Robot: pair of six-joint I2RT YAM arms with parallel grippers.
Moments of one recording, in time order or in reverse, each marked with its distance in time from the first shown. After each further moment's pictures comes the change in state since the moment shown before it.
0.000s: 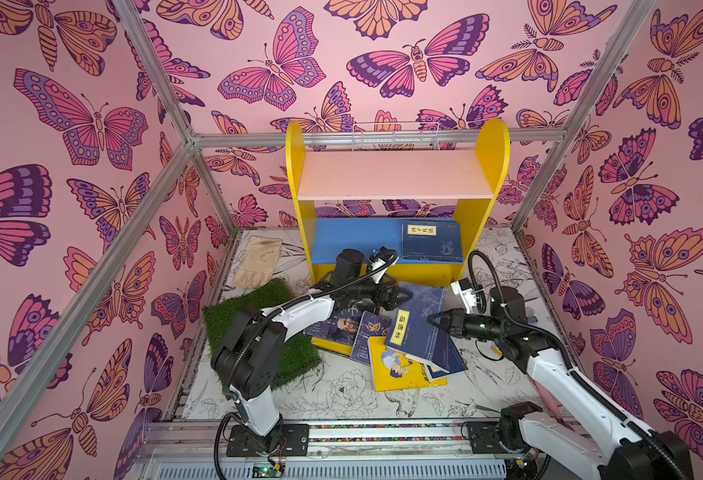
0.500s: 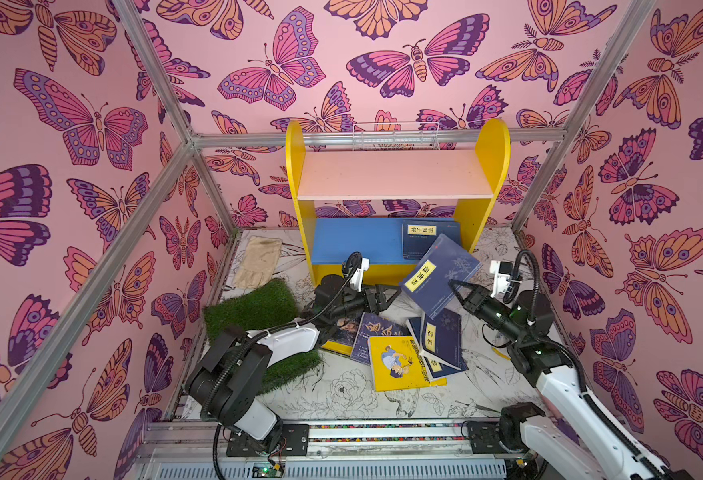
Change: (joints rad) left arm -0.048 -0.154 -0.334 0.467 -0.187 -0.583; right arm -0.013 -0.145 -0.027 0.362 0.404 0.240
